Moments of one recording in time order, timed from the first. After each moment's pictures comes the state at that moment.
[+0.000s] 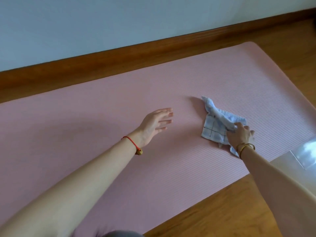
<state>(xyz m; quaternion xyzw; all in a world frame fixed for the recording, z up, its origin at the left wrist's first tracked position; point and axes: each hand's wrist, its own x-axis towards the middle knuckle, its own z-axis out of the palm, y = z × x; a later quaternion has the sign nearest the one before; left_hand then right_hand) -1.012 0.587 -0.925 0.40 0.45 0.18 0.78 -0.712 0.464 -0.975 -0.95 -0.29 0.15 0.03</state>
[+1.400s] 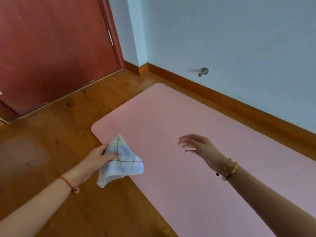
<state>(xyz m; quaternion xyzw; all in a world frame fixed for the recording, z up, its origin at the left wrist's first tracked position) -1.547 0.216 -0.843 0.19 0.83 0.39 0.34 -1.327 0.498 -0.849 -0.31 -0.65 0.69 0.08</state>
